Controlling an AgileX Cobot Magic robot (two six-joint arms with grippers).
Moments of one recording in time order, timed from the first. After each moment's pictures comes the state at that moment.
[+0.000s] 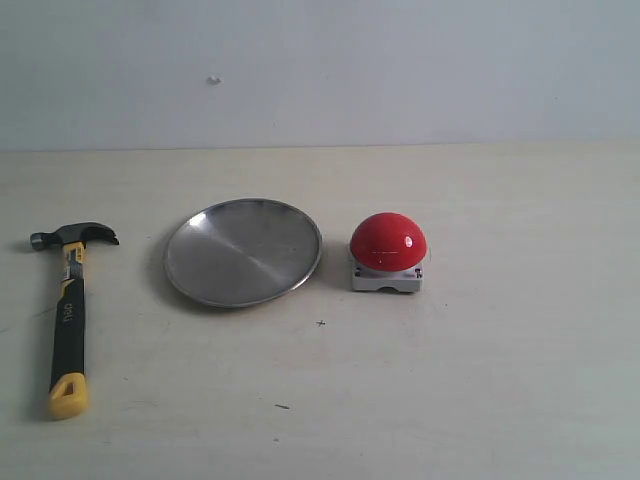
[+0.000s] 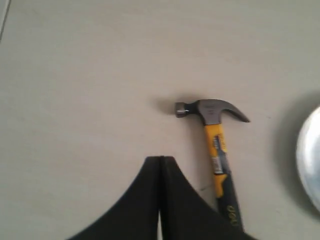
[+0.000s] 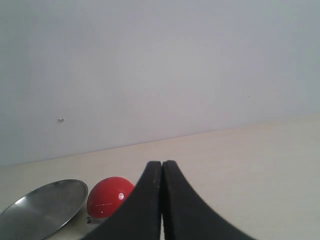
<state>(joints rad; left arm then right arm) 0.10 1.79 -1.79 0.04 1.19 -0.03 0.00 0.01 -0.01 0.03 0.09 0.21</state>
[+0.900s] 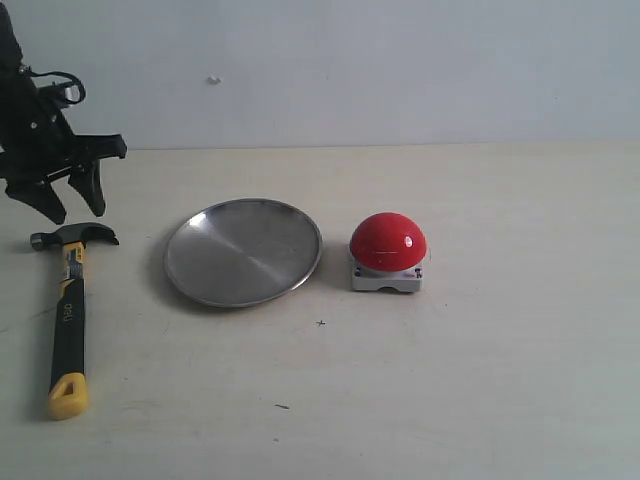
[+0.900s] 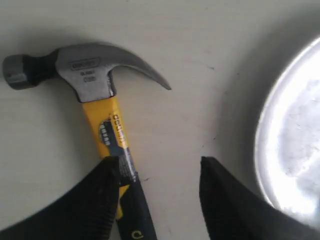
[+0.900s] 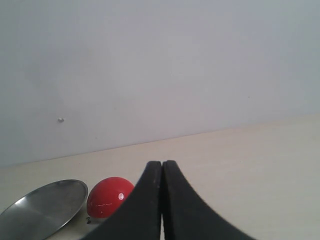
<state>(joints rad) -0.05 2.23 -1.87 -0.14 1.22 -0.11 0.00 0.01 -0.01 0.03 0.09 0.21</state>
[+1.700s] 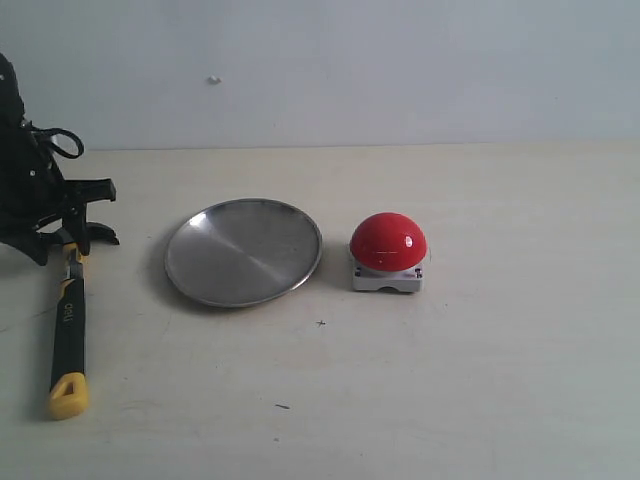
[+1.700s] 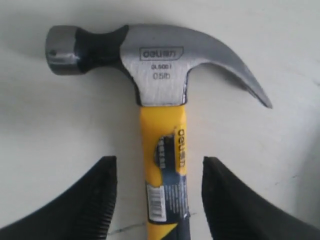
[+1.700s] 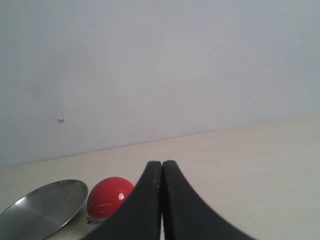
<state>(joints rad) -0.03 2.26 -1.72 -0.06 1.07 -0.23 0.00 0.01 -0.01 0.03 0.09 0.21</state>
